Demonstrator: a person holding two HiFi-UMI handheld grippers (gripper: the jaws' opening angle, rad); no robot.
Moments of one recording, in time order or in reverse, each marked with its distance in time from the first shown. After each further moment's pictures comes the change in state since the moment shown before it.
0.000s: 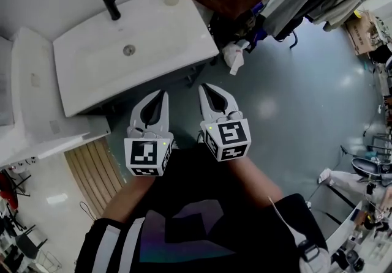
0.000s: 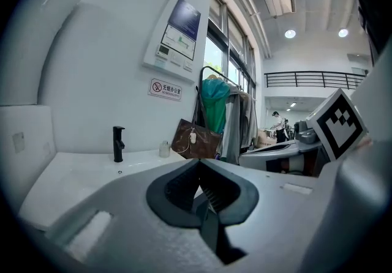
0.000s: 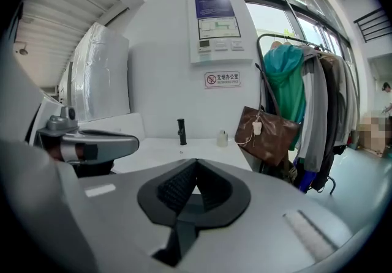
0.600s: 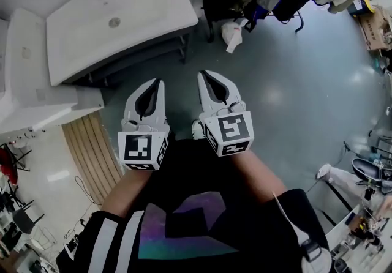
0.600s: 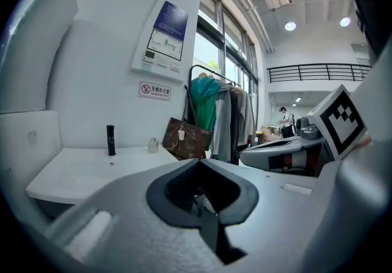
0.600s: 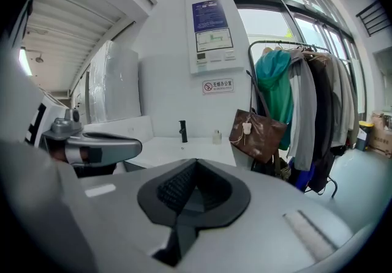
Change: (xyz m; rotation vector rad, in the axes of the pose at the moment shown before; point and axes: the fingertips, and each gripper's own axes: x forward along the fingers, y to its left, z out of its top) left arm -0.015 -0.127 -0.017 0.020 0.004 0.081; right arm -0.103 -0.063 -0.029 -0.023 -0.038 0.096
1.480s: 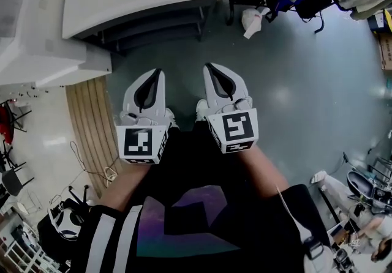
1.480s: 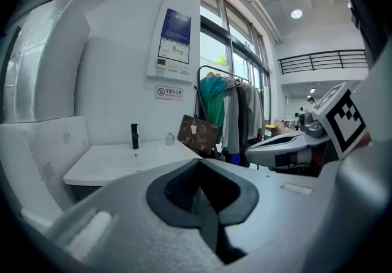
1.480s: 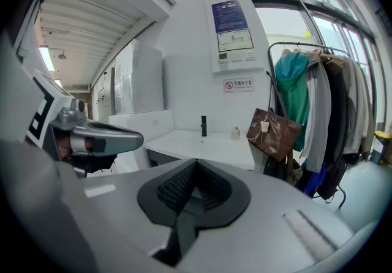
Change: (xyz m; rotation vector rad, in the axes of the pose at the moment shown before) left arm -0.090 -0.012 -0.026 0.022 0.027 0.148; right arm -0.054 0.060 -0.028 -0.096 0.012 0.143
